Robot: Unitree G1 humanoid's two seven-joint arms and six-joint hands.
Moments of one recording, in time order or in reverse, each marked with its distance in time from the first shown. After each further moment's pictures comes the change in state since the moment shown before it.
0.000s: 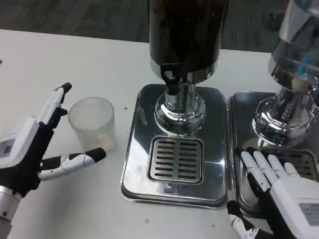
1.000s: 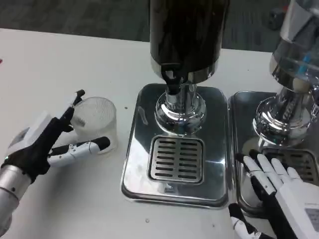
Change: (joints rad) left arm -0.263 -0.015 -0.080 0.392 -0.164 -0.079 -0.239; right arm 0.043 0.009 -0.003 -0.001 0.059 -0.016 -0.042
